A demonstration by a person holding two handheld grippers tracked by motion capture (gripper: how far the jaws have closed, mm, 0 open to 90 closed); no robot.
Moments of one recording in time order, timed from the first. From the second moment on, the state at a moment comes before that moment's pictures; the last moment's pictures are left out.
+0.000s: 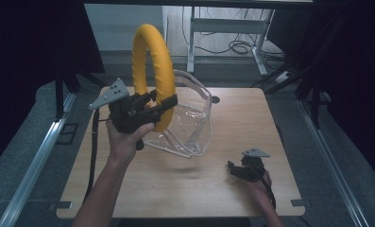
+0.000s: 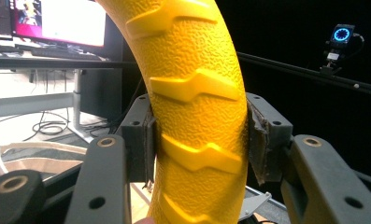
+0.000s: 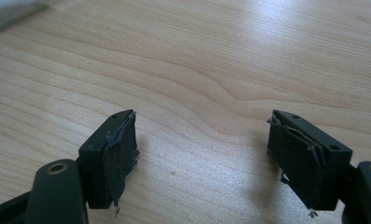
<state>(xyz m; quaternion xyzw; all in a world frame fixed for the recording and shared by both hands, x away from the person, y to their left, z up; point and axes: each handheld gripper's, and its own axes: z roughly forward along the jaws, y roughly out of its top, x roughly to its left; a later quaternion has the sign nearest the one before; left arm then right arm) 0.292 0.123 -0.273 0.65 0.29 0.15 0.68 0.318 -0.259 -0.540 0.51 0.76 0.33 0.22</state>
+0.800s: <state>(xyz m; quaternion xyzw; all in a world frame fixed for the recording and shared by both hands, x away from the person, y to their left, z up) 0.298 0.093 -0.271 0.66 0.28 0.13 0.68 0.318 -0.259 -0.540 0.51 0.76 0.33 0.23</state>
